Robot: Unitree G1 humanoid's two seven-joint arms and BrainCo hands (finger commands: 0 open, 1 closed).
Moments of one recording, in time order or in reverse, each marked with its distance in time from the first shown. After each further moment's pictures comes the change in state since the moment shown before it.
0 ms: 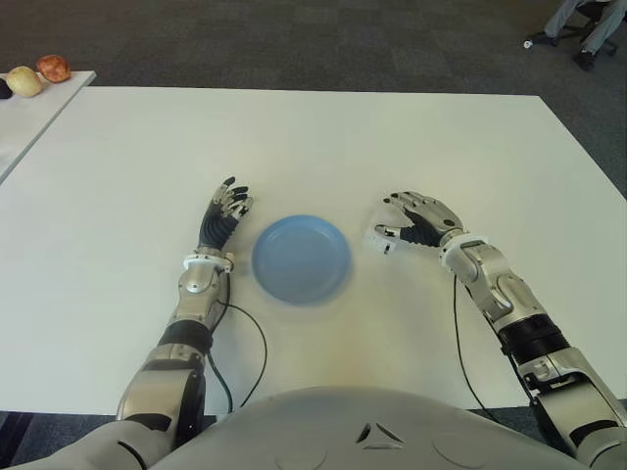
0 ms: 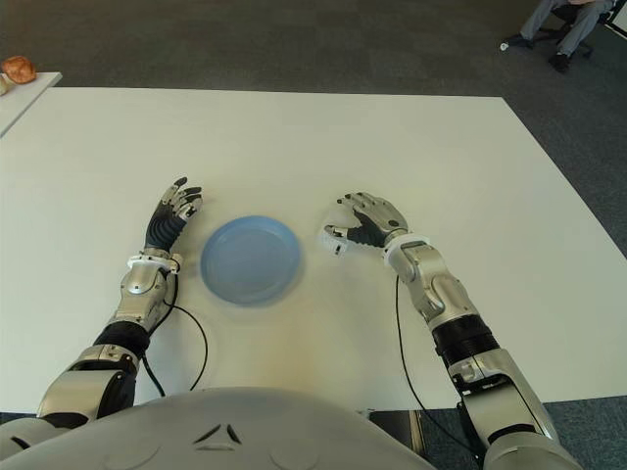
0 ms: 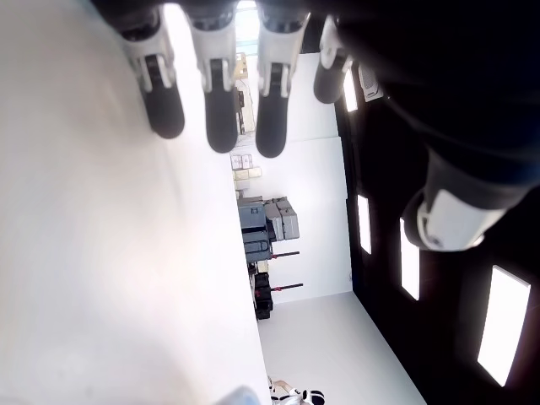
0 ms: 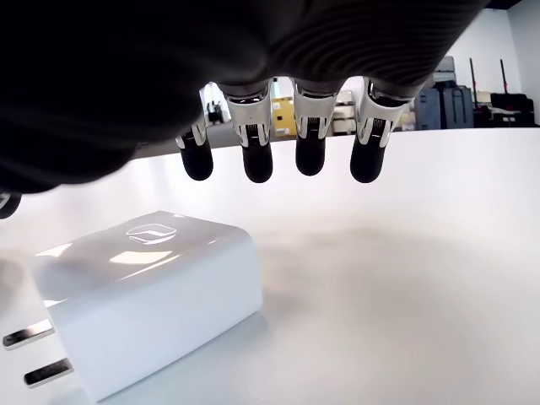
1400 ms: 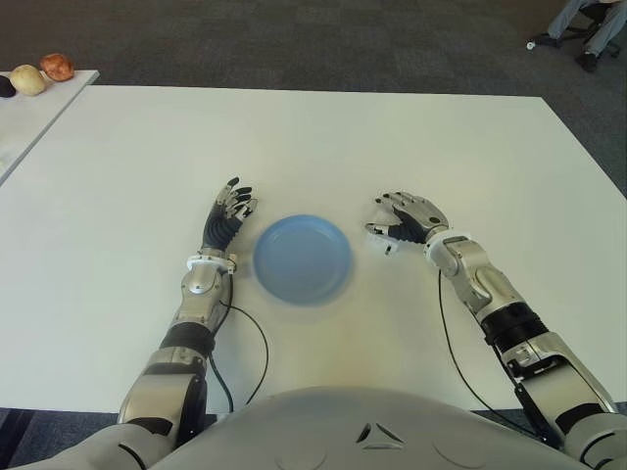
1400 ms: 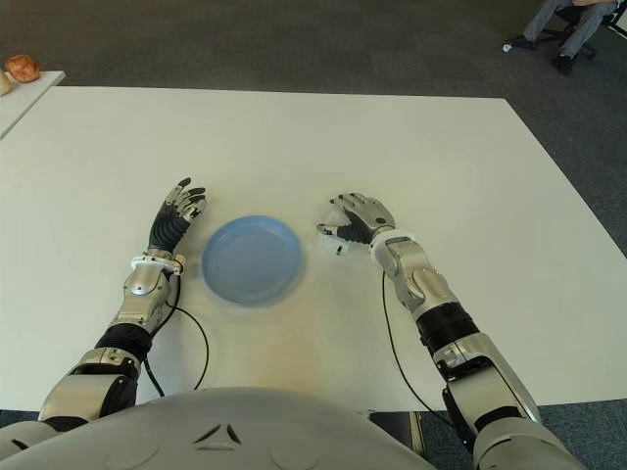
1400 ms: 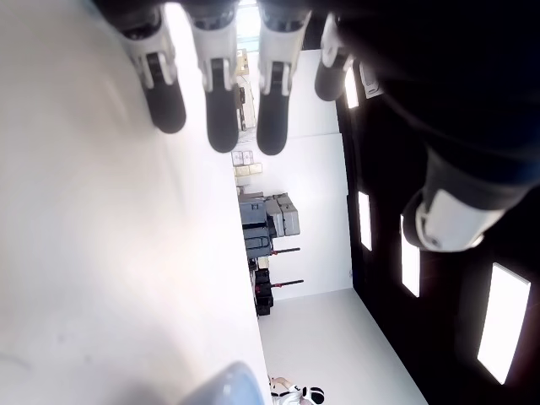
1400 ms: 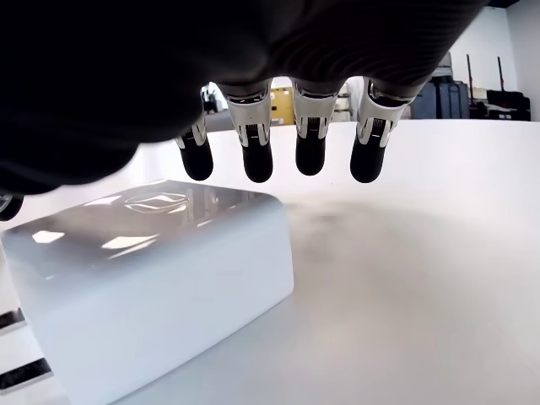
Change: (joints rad) left arm 0.017 -0.009 -0.019 -0.037 0.000 0.019 0.000; right arm -0.064 0.039 0.087 0.076 -0.023 0.061 -0.019
